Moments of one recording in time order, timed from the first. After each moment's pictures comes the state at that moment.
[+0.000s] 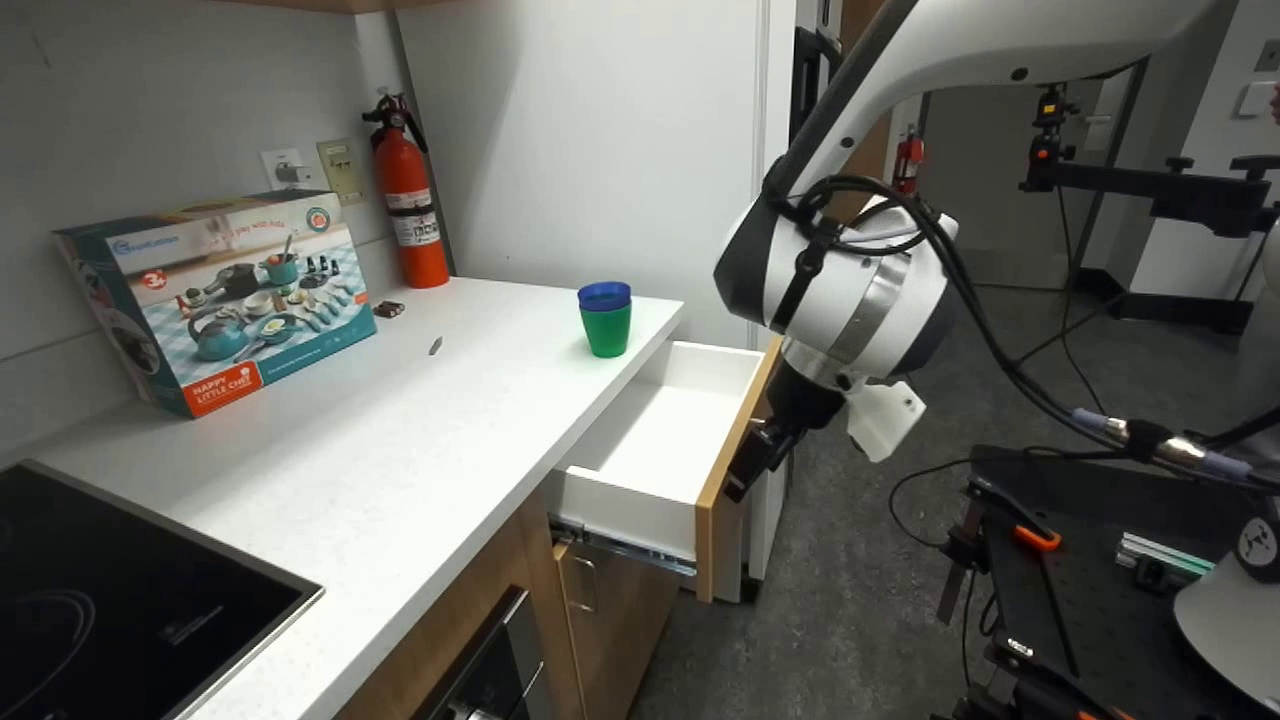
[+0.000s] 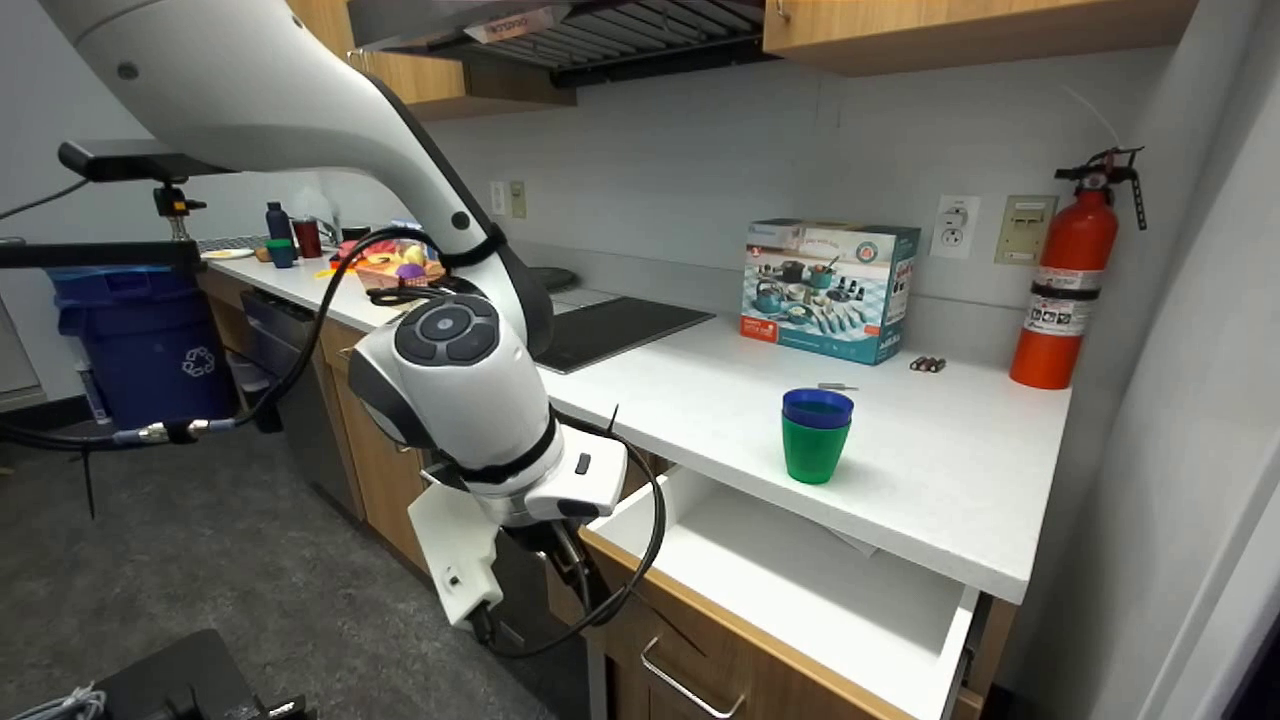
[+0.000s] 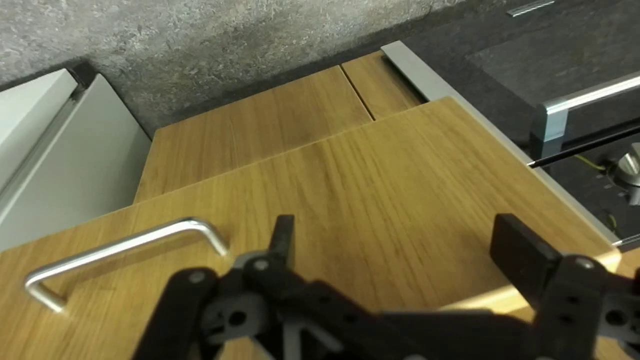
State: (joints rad) arm 0.71 0.29 -0.61 -2.54 1.74 2.94 -1.26
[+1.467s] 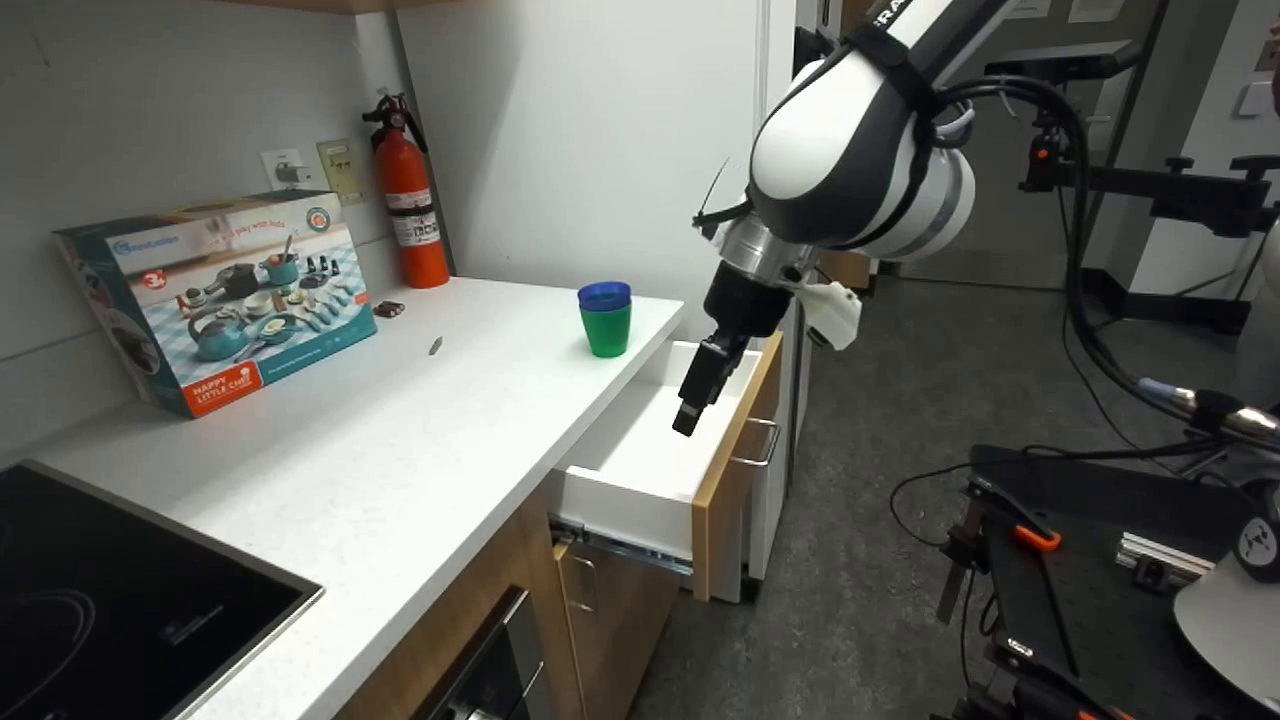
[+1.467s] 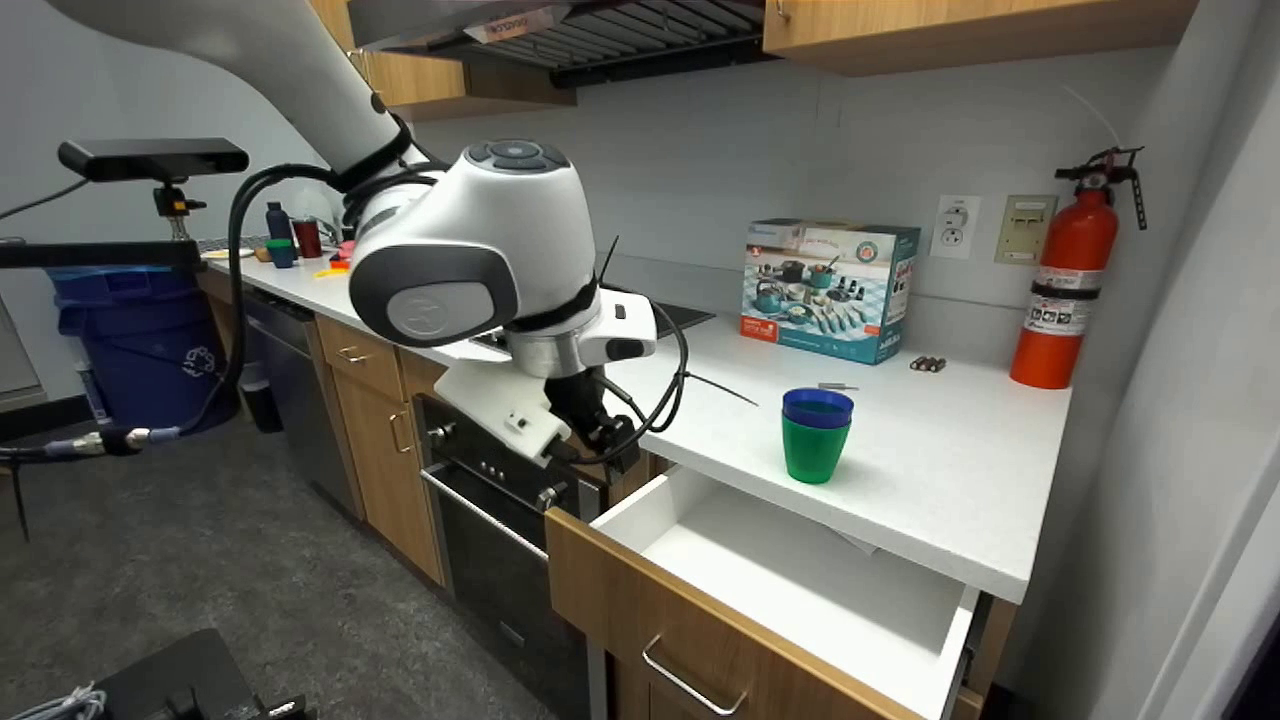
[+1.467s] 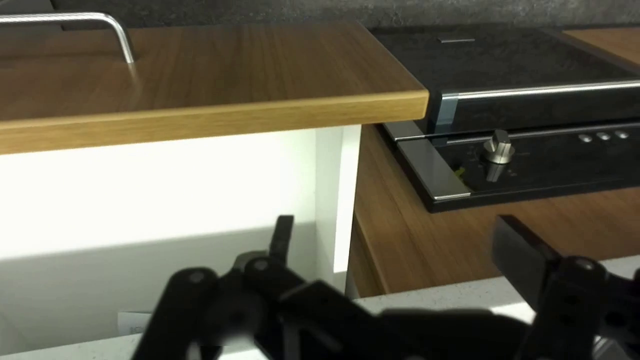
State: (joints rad) arm 0.71 0.01 -0.69 -2.55 0.65 2.84 -0.57
